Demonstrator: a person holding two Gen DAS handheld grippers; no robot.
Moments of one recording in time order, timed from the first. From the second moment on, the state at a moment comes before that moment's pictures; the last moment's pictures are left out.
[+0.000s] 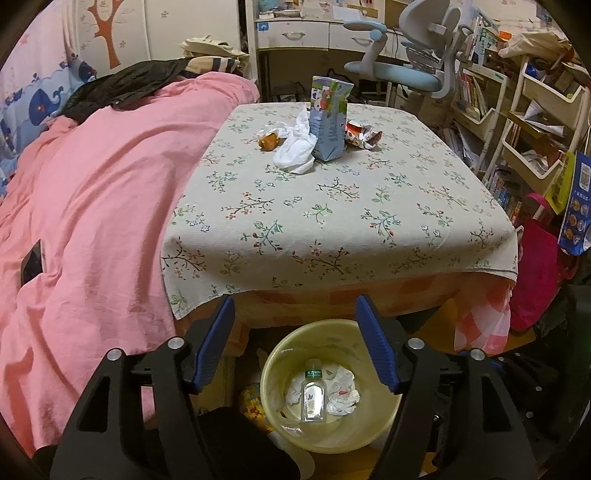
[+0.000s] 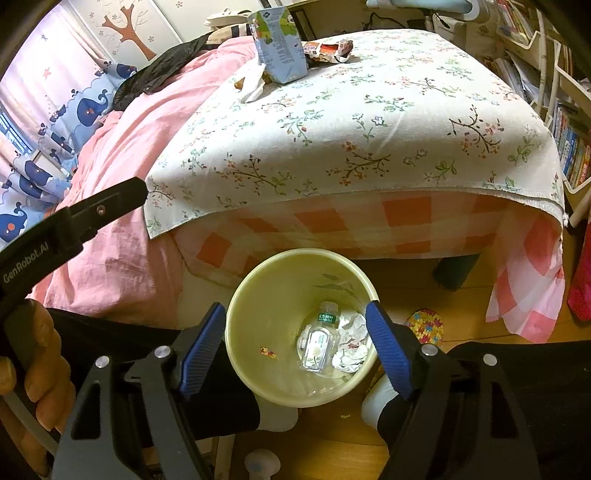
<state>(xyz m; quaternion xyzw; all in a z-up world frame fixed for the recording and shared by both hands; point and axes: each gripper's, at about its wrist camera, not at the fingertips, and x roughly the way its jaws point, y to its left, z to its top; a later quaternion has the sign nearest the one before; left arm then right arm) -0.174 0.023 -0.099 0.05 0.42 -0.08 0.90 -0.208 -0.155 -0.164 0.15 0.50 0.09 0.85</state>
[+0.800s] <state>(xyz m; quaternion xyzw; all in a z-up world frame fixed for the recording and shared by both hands) -0.162 0.045 -0.096 -0.01 0.41 -0.04 0.91 -0.203 -0.146 -0.161 0.13 0.48 0.09 0.86</state>
